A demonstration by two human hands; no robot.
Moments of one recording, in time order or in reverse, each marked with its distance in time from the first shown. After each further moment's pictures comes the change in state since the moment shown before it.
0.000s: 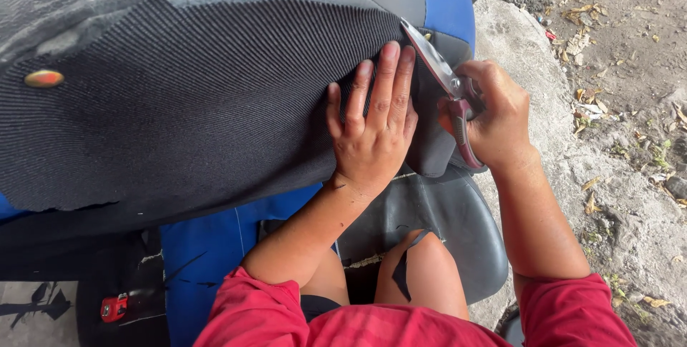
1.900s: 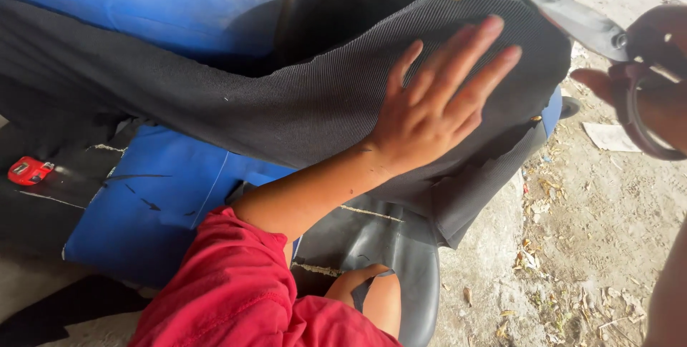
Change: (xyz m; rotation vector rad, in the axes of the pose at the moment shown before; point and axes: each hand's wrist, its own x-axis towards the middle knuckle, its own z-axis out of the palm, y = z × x) left_hand 0.003 -0.150 -0.145 -0.230 0.108 -0.159; right_hand 0.195 0.299 -0.017 -0.168 -0.395 -0.388
